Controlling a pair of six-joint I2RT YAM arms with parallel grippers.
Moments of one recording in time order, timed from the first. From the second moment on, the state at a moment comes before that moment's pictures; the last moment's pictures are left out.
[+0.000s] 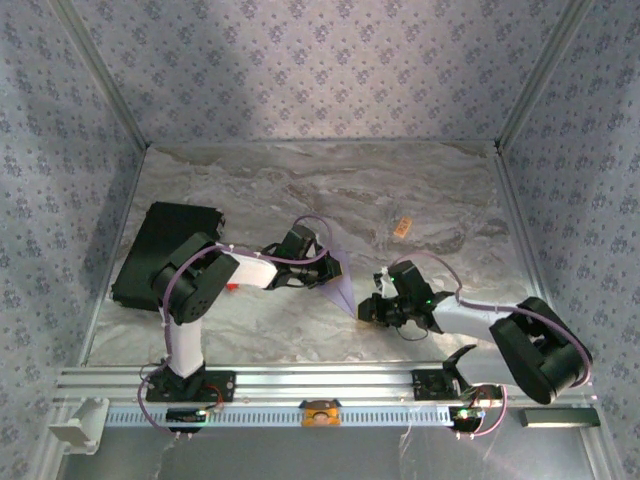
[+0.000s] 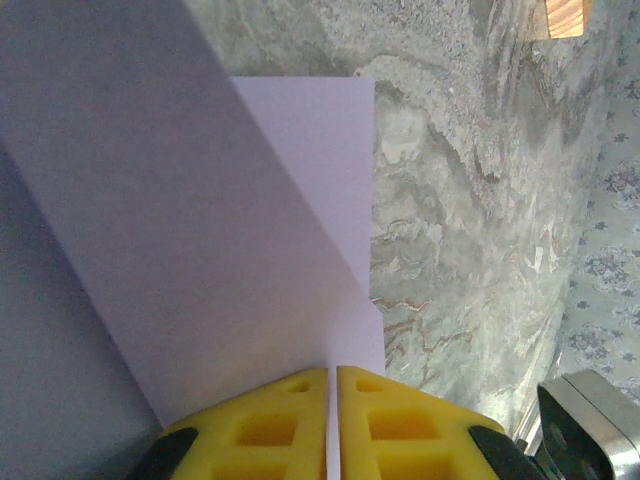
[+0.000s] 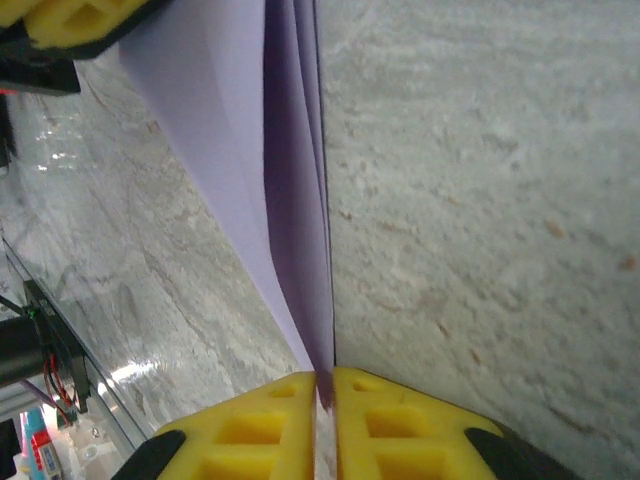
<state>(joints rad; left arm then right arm) -0.75 1.91 0.85 0.32 0.44 -1.08 0.59 1.27 0.30 0.04 -0.53 0.76</state>
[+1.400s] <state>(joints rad) -0.75 1.91 0.85 0.32 0.45 -1.08 0.61 1.57 0.58 -0.02 -0.55 0.66</state>
